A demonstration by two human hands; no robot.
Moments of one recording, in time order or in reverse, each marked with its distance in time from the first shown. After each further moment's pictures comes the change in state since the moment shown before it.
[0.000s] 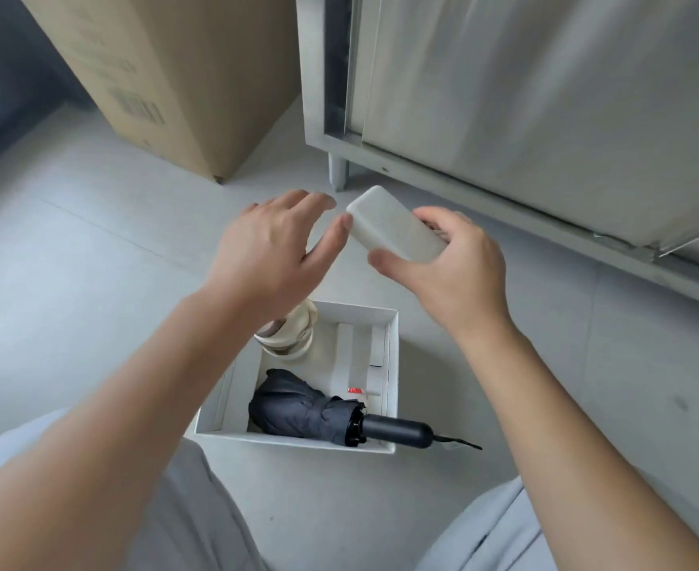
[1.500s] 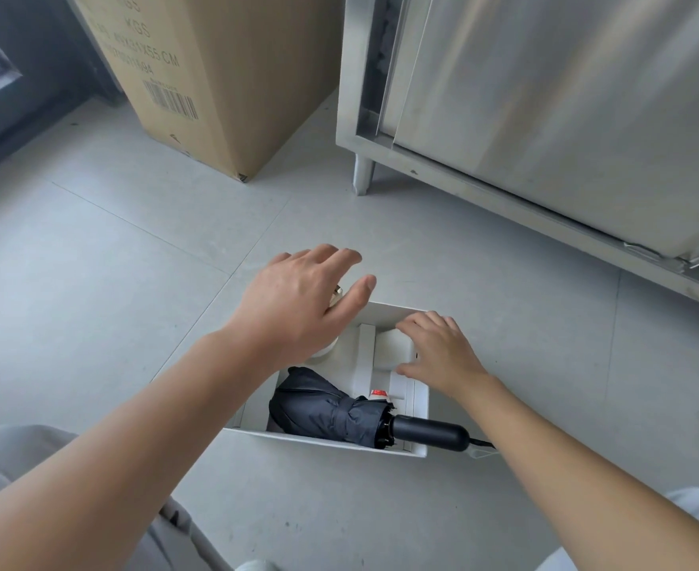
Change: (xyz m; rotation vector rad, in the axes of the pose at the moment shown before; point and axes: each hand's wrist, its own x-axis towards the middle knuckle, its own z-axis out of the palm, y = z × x) left_hand -0.056 -0.031 0.016 0.021 -0.170 0.038; right_hand -0.045 0.133 0.107 -0.654 -0.580 -0.342
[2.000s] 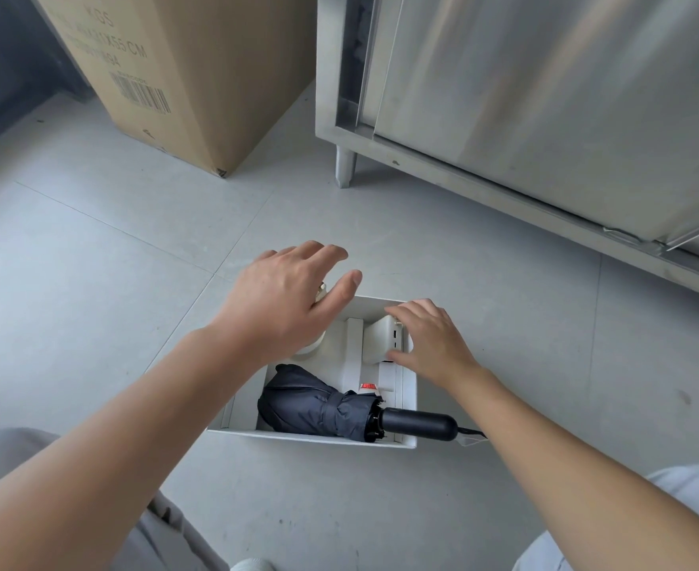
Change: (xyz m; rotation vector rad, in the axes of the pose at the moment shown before) left_hand 0.007 -0.002 0.007 -0.019 -0.021 0.013; right_hand -0.005 0.006 0.002 0.185 0.139 0.016
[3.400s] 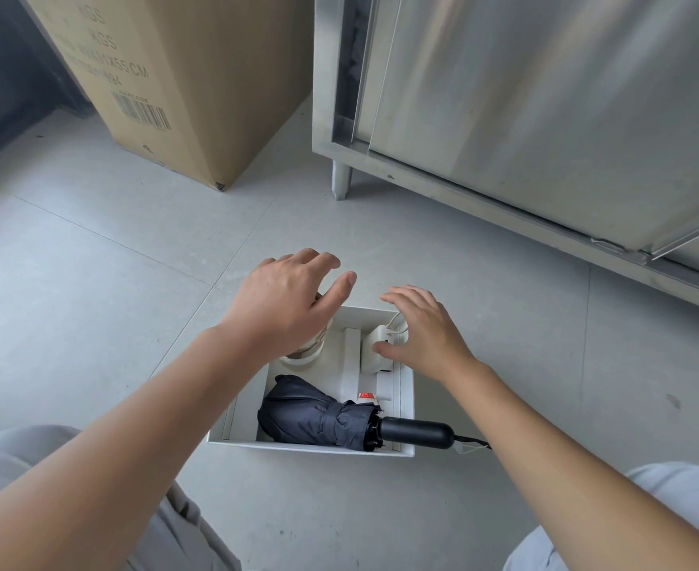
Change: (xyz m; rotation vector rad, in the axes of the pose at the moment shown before) left_hand 0.015 -0.006 0.001 0.004 -0.016 -0.048; right_hand 0.014 -0.018 -0.030 0.107 0.040 0.071
